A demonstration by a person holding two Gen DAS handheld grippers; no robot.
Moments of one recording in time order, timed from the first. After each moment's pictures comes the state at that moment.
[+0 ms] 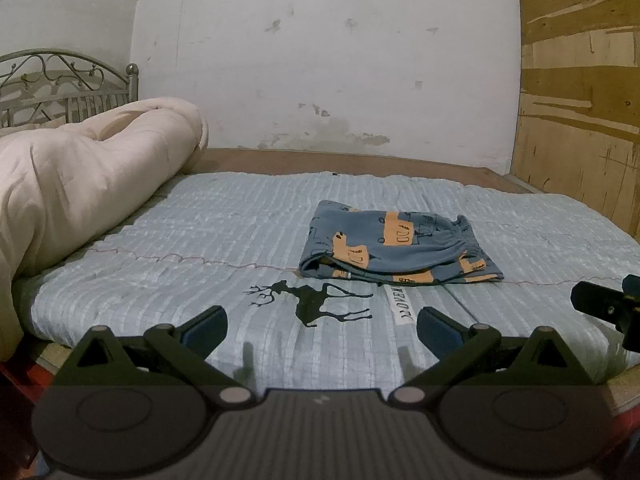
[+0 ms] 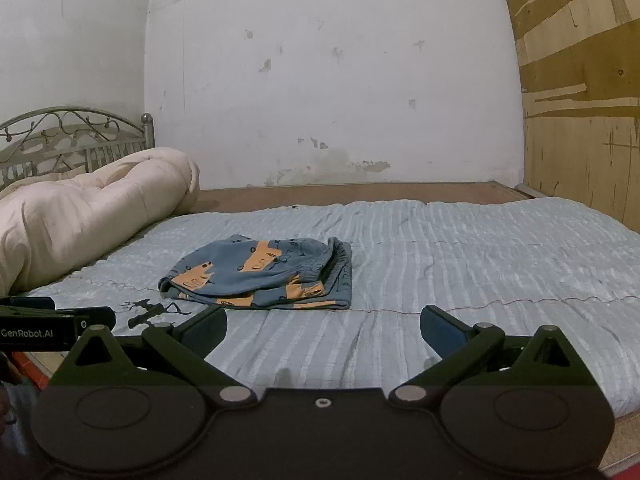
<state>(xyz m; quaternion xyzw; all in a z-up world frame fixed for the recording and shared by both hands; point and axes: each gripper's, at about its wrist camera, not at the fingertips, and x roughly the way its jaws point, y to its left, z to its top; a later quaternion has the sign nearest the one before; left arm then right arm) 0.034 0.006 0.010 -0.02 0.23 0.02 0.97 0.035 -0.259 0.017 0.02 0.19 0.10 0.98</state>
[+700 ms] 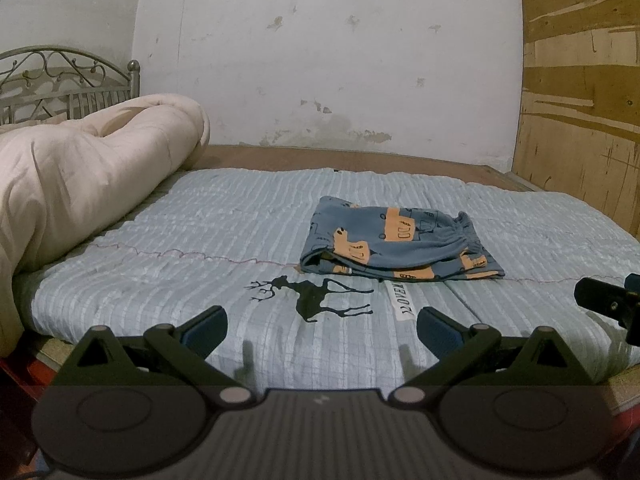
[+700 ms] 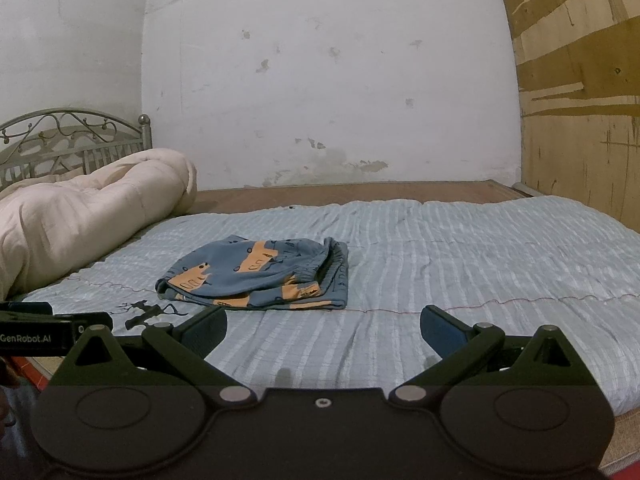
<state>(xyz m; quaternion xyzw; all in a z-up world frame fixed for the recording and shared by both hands) 0.033 0.006 0.009 -0.02 0.24 0.02 0.97 0.035 -0.262 0.016 0.03 0.19 0.09 0.98</state>
